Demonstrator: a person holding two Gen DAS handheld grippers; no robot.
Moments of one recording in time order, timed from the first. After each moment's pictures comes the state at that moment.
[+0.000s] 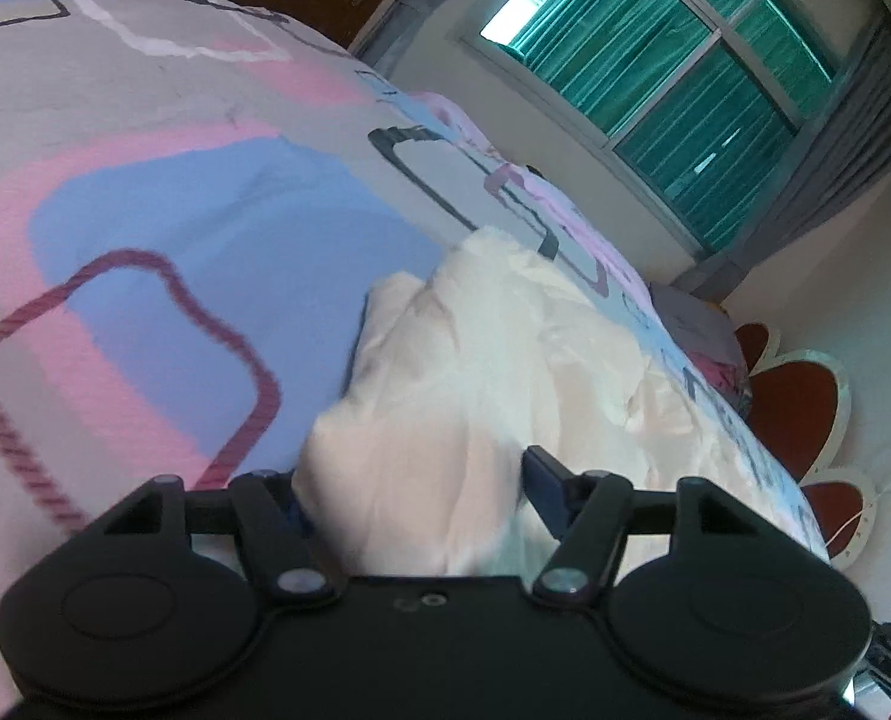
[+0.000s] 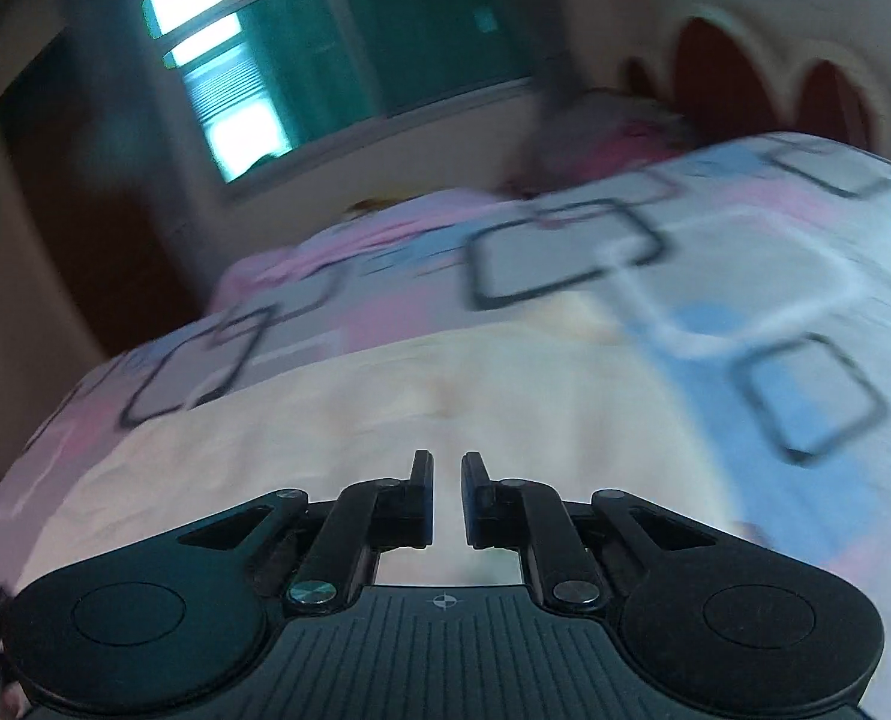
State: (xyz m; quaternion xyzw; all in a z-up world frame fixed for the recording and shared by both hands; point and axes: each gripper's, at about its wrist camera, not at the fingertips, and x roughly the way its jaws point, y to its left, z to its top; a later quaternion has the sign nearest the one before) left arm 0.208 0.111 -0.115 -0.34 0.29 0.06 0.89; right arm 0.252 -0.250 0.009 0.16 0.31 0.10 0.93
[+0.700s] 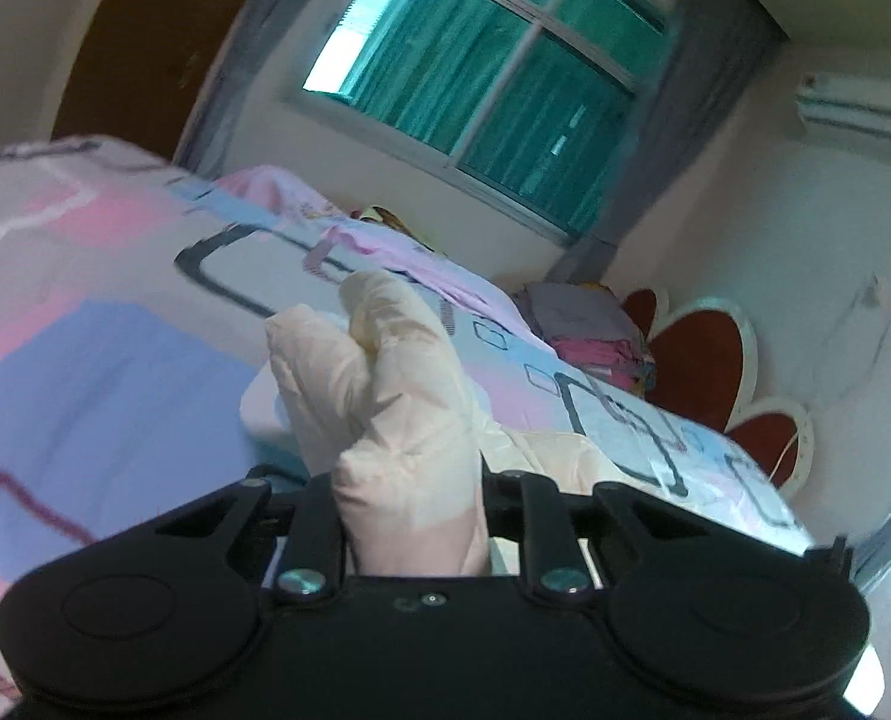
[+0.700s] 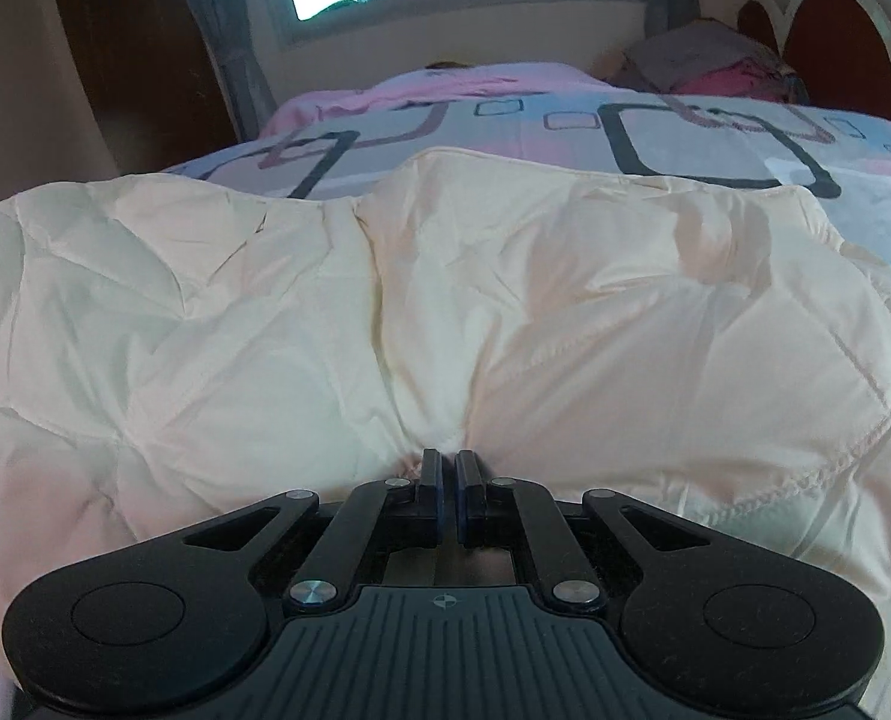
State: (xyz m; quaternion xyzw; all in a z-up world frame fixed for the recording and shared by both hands) left arm 0.224 0.062 -0.032 -0.22 0.23 -0.06 0.95; right arm 0.298 -0.154 -0.059 0.09 0.42 0.11 0.90
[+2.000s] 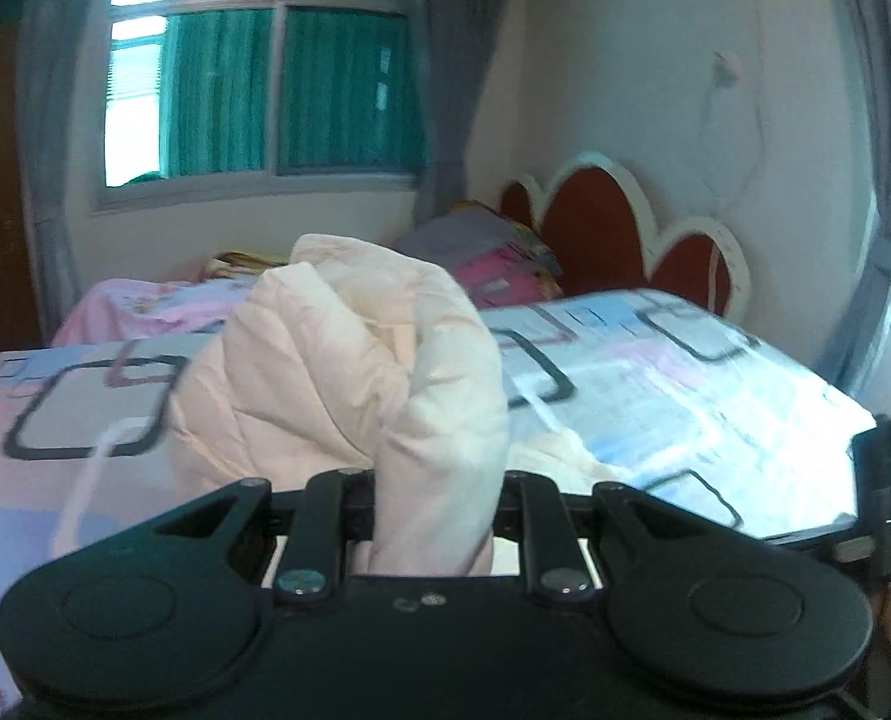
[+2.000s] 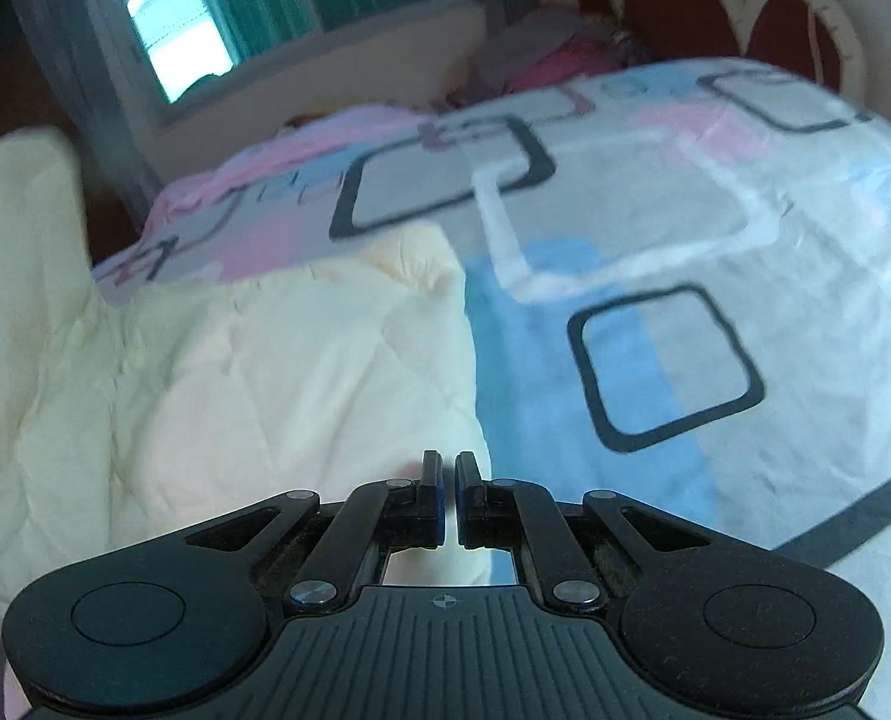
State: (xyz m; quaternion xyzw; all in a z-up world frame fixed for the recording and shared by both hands) left arm 0.240 -0.172 0.031 0.02 0.23 -0.16 0.96; right arm 0.271 -0.383 -0.039 0.16 0.42 0.05 0.89
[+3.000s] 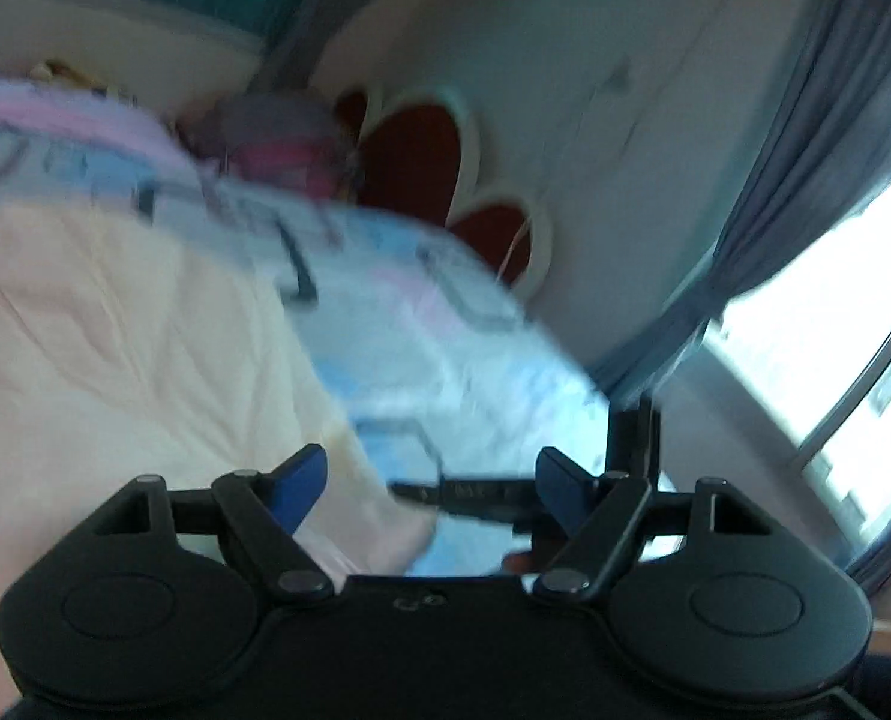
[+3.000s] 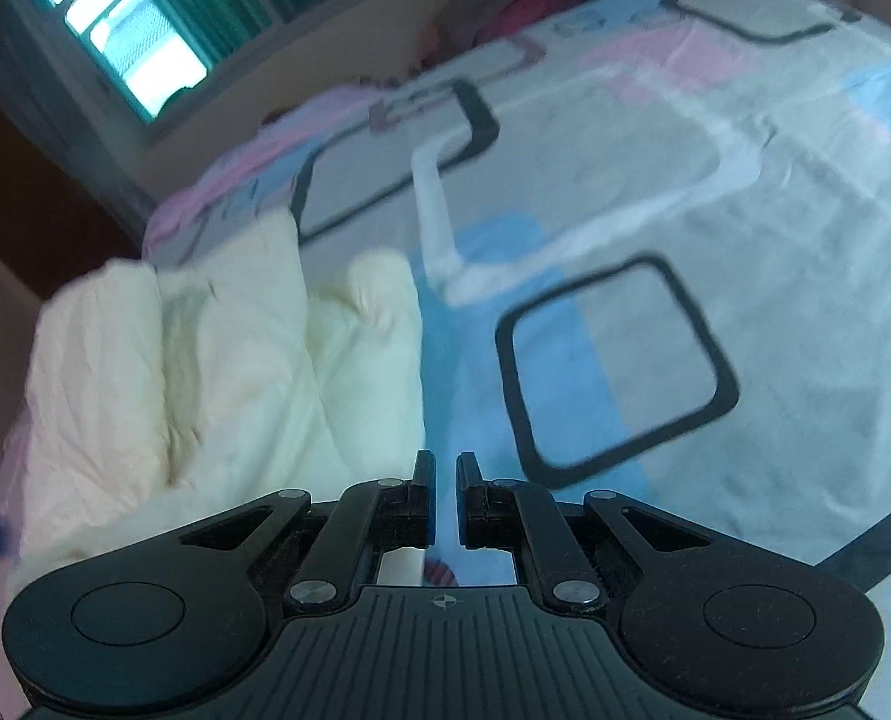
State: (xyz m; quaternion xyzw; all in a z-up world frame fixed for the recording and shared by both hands) left arm 0.265 -0.203 0.005 -0.18 0.31 -0.35 0.86; right arm 0.295 -0.456 -0.040 0.25 0.42 0.05 0.87
